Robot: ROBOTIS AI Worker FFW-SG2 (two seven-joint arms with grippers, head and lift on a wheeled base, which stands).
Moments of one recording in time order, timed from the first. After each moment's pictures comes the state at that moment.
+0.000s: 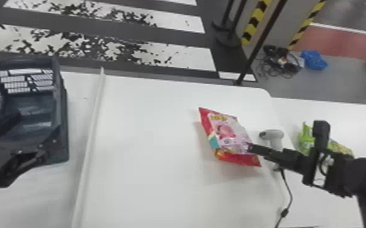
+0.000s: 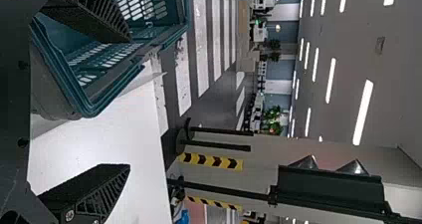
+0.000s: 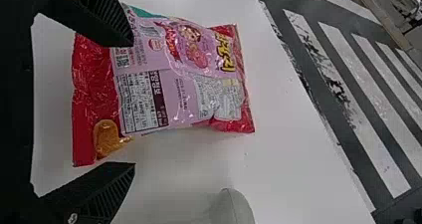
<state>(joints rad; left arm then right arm) 0.46 0.14 0.15 -1.99 0.15 0.15 -0.47 0.09 -0.40 -0.44 -1.60 -0.46 1.11 0.59</state>
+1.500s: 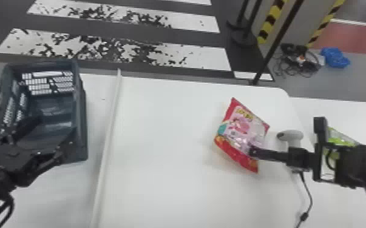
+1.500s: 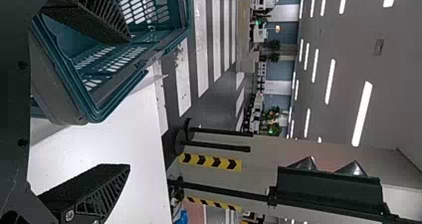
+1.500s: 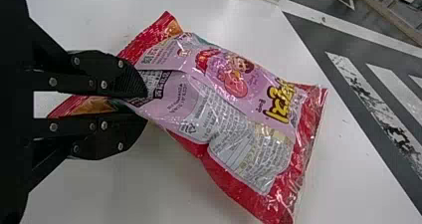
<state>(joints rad) 0.47 0.15 0.17 -1.98 0.17 0.13 -0.48 -0.09 -0.48 -0.24 -1.31 -0.37 1.08 0.88</state>
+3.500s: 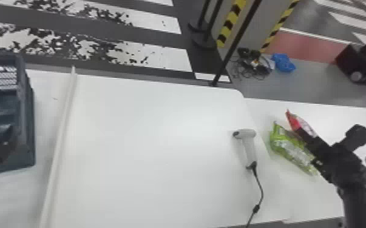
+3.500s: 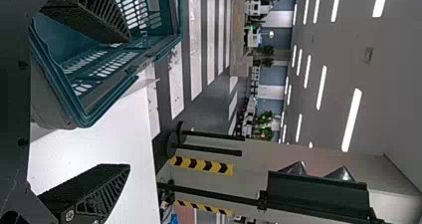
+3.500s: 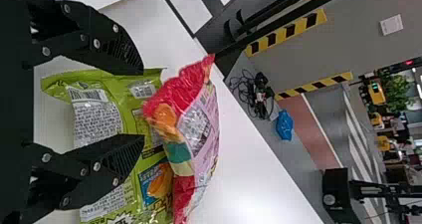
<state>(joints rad) 0.49 0.14 0.19 -2.01 0.20 0.13 -0.47 -0.06 -0.48 -0.64 -1.14 -0.60 0.48 0.05</state>
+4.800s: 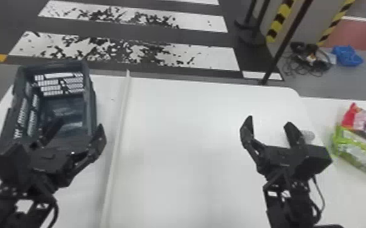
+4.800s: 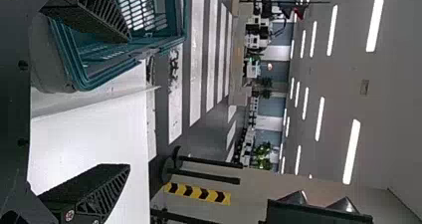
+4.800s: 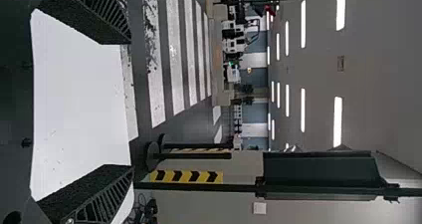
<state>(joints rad) 0.55 0.12 0.01 -2.07 0.14 0.10 -0.18 0.49 -0.06 0.01 -1.90 -0.08 -0.14 -0.17</state>
